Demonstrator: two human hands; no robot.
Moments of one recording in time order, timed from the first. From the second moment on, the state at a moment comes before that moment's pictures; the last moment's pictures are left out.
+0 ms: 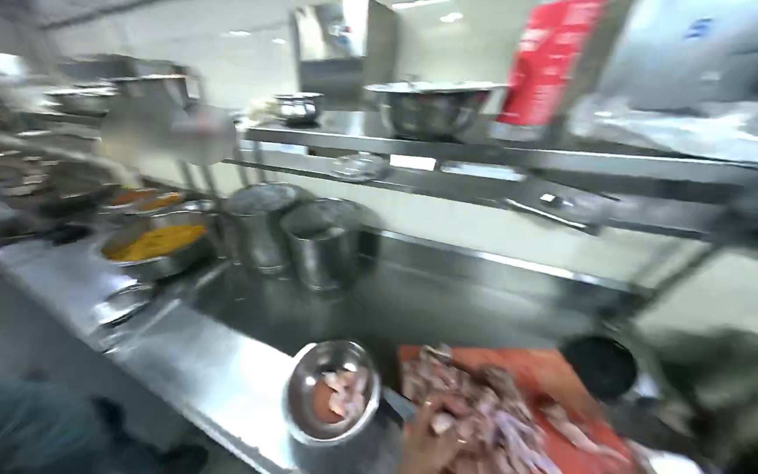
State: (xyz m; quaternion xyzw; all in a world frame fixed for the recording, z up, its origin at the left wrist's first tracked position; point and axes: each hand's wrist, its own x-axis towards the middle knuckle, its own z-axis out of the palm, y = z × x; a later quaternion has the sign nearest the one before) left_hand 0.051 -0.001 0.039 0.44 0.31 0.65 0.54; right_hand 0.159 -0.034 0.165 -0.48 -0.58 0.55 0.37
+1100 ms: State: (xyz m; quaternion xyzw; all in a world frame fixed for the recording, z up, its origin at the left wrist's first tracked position) left_hand 0.047 -0.025 0.022 0.35 0.47 0.50 0.63; right_hand 0.167 -0.049 0.044 -0.58 -0.78 0.15 0.18
